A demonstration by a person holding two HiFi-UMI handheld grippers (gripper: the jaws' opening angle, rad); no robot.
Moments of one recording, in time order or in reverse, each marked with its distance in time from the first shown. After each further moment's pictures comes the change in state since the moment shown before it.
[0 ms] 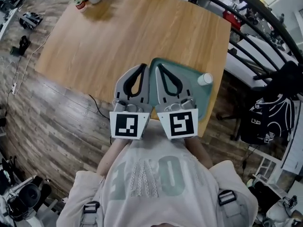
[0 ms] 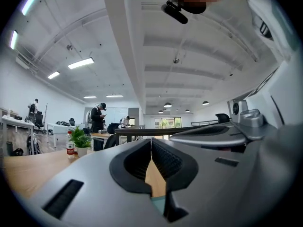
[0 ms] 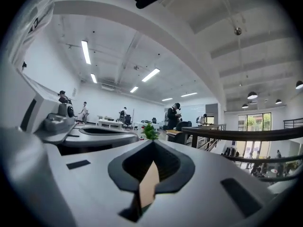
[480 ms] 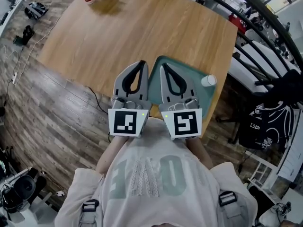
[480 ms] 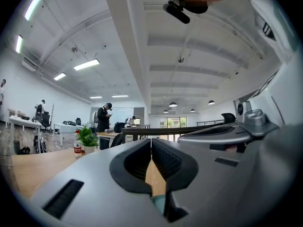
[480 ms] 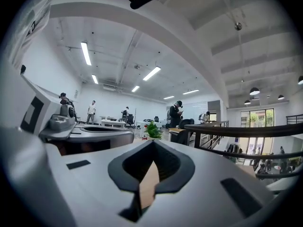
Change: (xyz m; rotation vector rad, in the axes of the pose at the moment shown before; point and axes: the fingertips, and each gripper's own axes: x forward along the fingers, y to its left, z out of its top) left arm -0.013 0.026 -0.002 -0.016 0.003 0.071; right arm 0.005 0.013 -0.003 0.035 0.018 0.036
